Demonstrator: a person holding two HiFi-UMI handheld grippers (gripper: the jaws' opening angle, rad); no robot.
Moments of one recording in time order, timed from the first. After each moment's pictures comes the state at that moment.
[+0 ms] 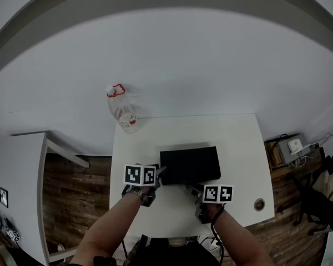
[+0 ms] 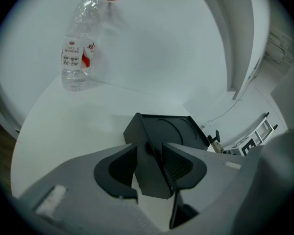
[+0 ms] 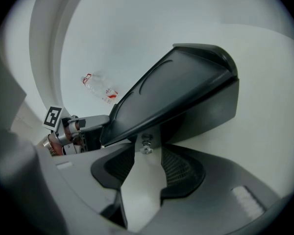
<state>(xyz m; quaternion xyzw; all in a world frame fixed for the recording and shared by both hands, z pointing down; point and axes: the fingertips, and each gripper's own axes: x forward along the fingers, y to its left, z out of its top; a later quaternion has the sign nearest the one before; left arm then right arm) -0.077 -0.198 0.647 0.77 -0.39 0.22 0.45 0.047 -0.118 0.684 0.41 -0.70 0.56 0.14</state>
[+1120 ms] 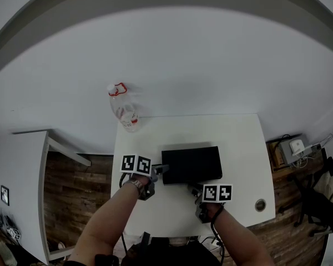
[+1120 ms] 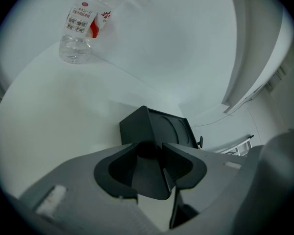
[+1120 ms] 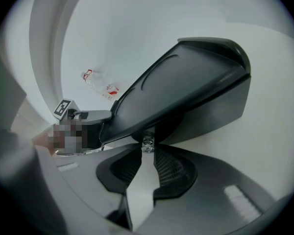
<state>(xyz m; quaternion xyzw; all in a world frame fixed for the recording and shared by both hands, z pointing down) -0.070 -0.198 0.659 0.74 -0.31 0.18 0.56 0.040 -0.118 0.687 0.40 -0.71 0.56 0.15</state>
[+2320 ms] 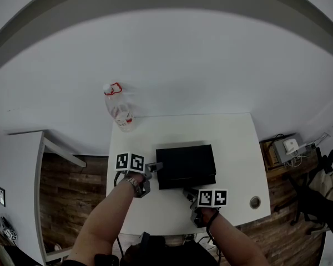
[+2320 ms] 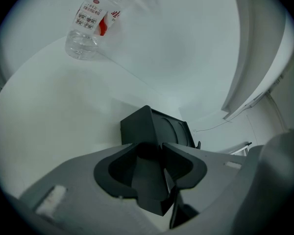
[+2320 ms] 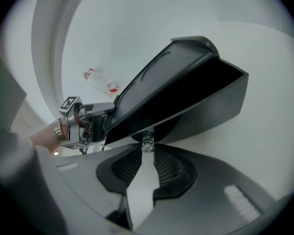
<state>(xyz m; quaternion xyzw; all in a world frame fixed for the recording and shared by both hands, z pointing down) -0.071 -0.199 0.661 0.73 -0.32 0.15 0.58 0.043 -0.087 0.686 0.40 -0.70 0.57 0.15</state>
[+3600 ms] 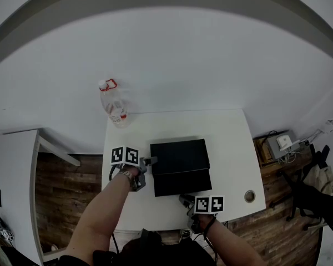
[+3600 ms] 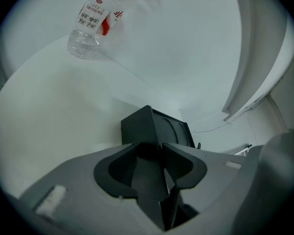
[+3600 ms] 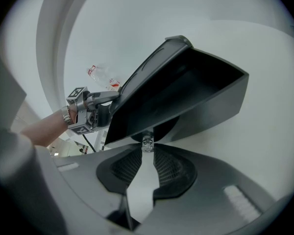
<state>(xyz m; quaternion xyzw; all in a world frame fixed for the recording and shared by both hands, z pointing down) -0.072 -0.201 0.662 0.73 -0.32 0.15 0.59 0.045 -0.033 0.685 0.40 -0.69 0.58 0.15</state>
